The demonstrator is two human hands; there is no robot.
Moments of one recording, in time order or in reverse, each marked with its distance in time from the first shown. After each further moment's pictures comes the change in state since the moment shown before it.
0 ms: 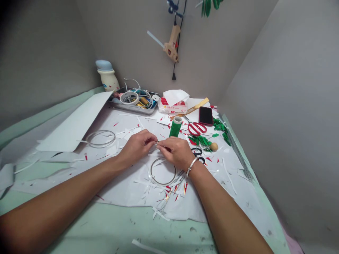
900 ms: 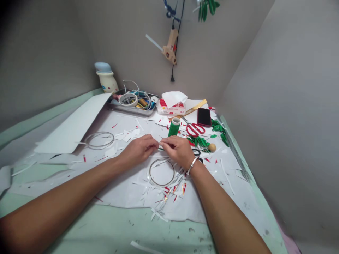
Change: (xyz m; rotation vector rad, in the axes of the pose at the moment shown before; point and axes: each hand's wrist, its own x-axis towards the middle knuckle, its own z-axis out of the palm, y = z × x) left_hand -0.003 0.005 0.000 0.037 -0.140 0.118; right_hand 0.000 0.006 -0.006 0.110 0.094 0.137
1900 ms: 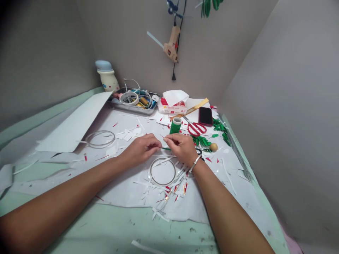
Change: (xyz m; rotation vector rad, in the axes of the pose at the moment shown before) left_hand 0.001 0.002 -0.001 -0.129 0.003 0.035; right_hand 0.001 0.009 0.001 0.041 0.064 0.080
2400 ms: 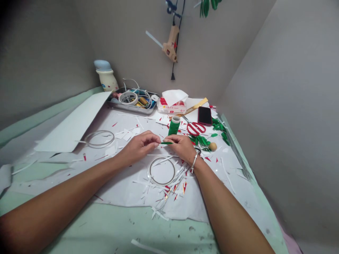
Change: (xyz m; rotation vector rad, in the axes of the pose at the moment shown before) left_hand 0.002 0.002 -0.002 -0.250 0.056 -0.104; right_hand 0.002 0.016 0.002 0.206 -0.152 0.250
